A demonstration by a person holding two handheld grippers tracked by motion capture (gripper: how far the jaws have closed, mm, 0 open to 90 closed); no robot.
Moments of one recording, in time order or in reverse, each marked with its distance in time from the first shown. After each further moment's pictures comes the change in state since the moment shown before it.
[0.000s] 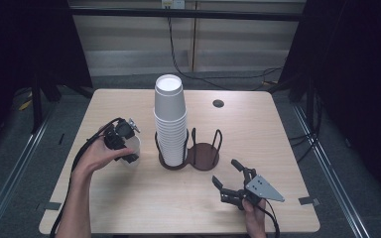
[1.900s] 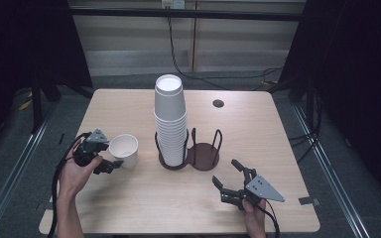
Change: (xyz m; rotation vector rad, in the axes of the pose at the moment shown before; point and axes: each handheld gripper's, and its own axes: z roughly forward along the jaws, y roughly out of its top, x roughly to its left) left arm -0.004 -0.090 -0.022 -0.353 0.002 -0.170; right arm 0.000 0.000 0.000 -0.002 -0.001 0.000
